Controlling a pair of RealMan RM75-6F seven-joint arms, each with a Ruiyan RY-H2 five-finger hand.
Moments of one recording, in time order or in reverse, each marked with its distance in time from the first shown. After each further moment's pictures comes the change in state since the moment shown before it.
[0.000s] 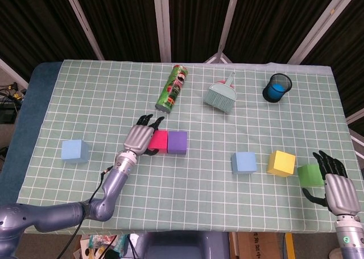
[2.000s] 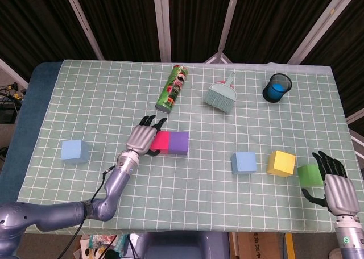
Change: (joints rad) left arm -0.017 -0.002 -0.005 -0.009 -0.026 -0.008 0.043; right arm -0.001 0.001 -0.002 -0.003 -0.004 0.002 0.000
